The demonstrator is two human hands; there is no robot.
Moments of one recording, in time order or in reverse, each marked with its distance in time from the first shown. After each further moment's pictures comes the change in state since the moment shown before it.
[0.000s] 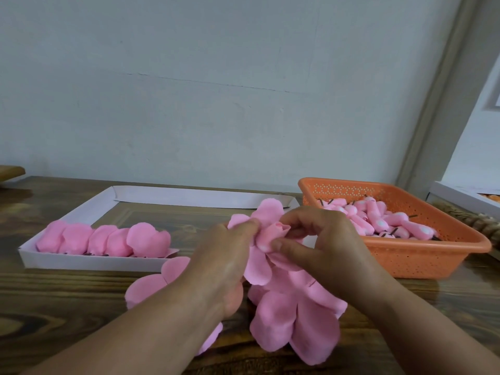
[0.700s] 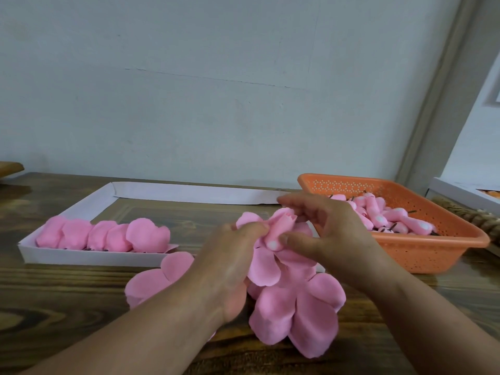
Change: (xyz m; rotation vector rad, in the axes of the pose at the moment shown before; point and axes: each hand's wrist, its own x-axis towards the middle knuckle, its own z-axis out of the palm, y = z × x) left_hand -0.010 -0.002 0.003 0.017 -0.090 -0.008; right_hand 0.006 0.003 -0.009 0.038 -0.054 0.120
